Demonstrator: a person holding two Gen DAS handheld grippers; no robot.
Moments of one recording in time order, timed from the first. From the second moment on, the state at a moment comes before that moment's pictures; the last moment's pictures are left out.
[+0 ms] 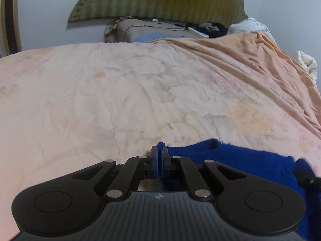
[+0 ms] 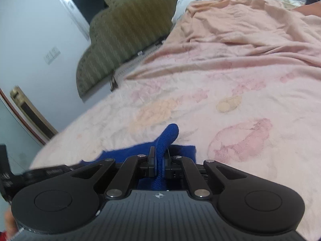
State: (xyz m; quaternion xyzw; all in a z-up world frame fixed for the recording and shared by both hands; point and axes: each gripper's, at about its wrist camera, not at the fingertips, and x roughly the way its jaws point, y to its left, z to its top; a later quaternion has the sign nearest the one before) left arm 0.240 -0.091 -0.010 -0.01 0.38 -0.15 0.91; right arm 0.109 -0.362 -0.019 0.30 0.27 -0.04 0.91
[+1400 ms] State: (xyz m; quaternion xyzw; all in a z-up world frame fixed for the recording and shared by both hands) left arm -0.013 -0.067 0.005 0.14 0.34 -0.15 0.92; right arm -0.070 -0.269 -0.007 0.12 0.32 -0.10 0.94
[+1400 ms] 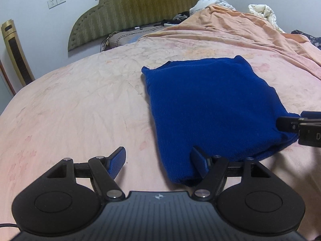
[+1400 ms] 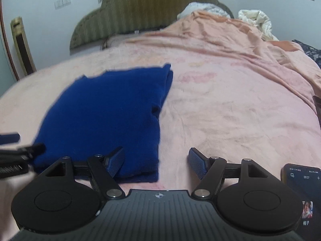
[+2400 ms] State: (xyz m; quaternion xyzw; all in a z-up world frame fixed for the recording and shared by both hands) left arm -0.023 -0.071 0.008 0.13 0.36 -0.14 0.91; right arm -0.087 -0.244 -0.011 0.07 0.34 -0.08 0.93
